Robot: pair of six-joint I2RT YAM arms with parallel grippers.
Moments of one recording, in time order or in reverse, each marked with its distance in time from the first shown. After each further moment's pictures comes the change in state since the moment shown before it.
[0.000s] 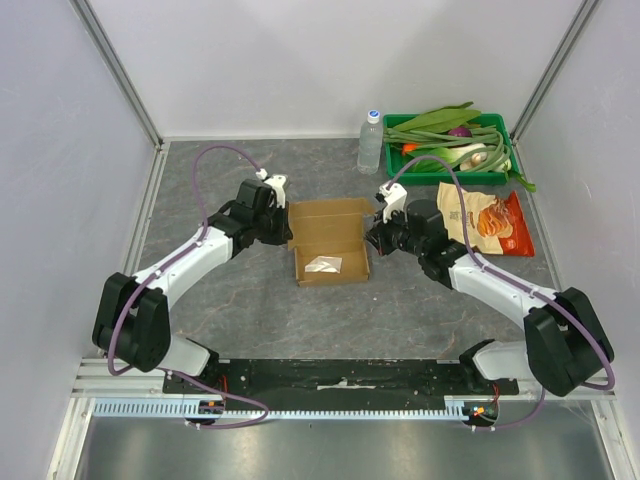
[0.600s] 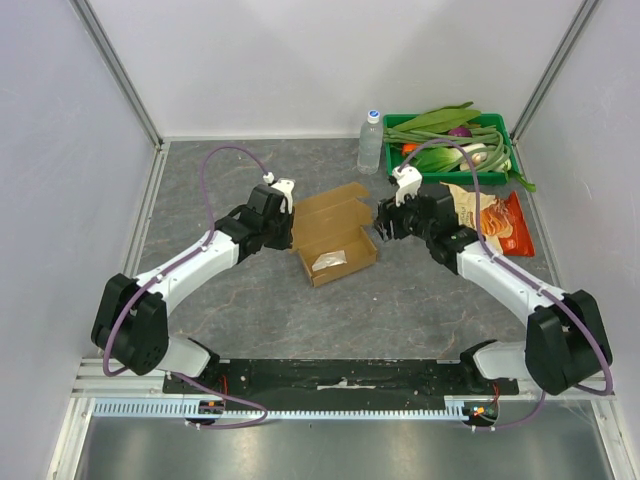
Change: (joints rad) left arm -0.097 -0.013 0.002 -0.037 -0.193 -0.025; right arm -0.076 -0.018 0.083 -0.154 0.114 -0.039
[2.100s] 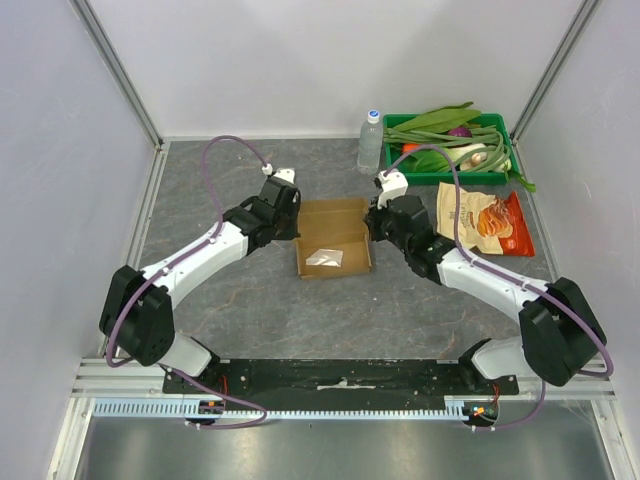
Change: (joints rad) left arm -0.049 0.060 0.125 -0.086 -0.154 -0.140; right arm 0.161 0.066 0.014 0.150 0.230 0.162
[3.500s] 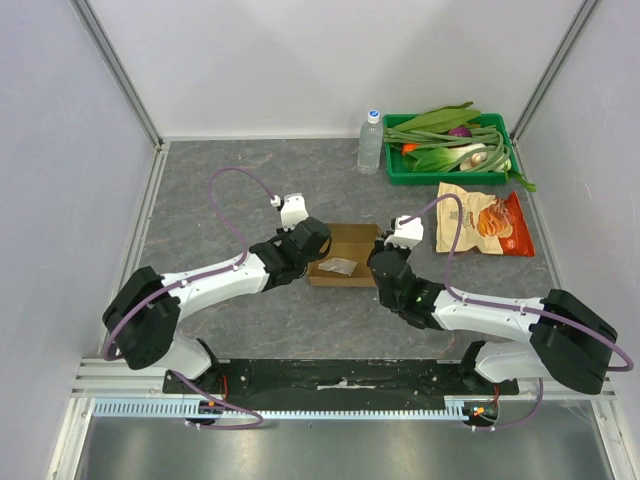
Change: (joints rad) left arm -0.278 0.007 -0.182 0.239 -0.446 -0.386; right arm 0.382 -0.099 -0.292 0.274 0.896 0.301
